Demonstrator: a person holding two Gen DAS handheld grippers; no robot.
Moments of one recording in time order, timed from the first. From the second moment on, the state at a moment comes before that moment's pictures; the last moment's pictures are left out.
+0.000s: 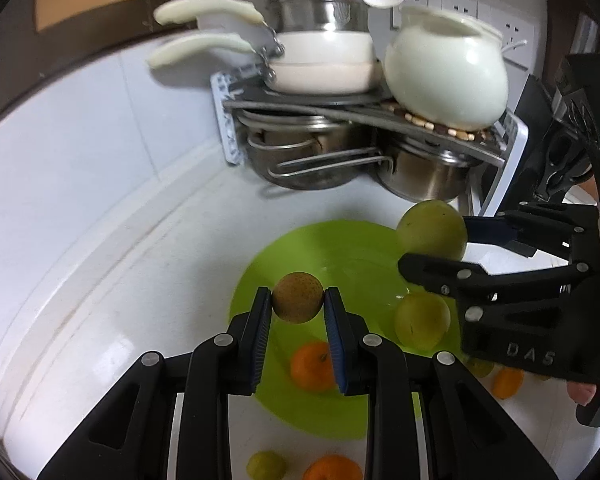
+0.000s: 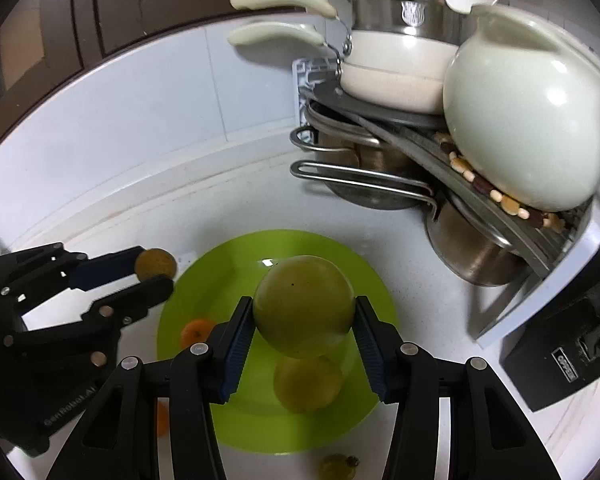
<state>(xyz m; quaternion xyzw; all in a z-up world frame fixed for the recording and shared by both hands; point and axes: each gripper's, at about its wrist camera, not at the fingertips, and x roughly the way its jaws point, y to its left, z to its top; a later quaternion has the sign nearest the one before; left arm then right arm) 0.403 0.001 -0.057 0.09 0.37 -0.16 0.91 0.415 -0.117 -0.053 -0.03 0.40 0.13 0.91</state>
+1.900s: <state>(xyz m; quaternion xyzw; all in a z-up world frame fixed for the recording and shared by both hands) 0.383 0.030 -0.032 0.08 0.37 -0.13 0.92 0.390 -0.120 -0.040 -0.03 0.39 0.12 0.91</state>
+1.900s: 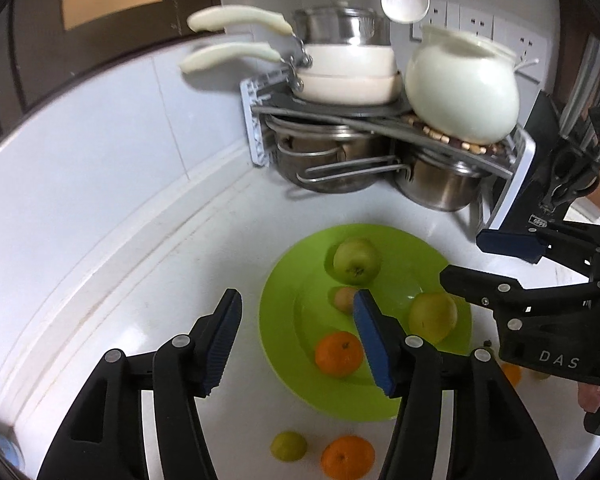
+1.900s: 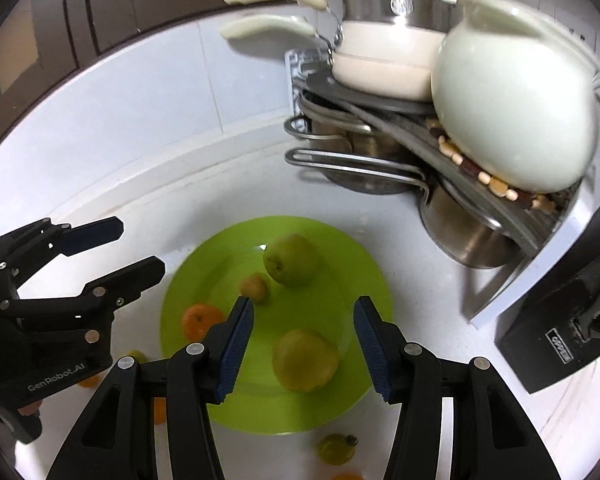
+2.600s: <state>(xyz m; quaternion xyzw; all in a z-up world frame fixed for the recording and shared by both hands) 0.292 0.078 0.011 0.08 0.32 -0.07 0.94 0.313 -0.076 -0.005 -0.04 0.32 0.16 0.93</state>
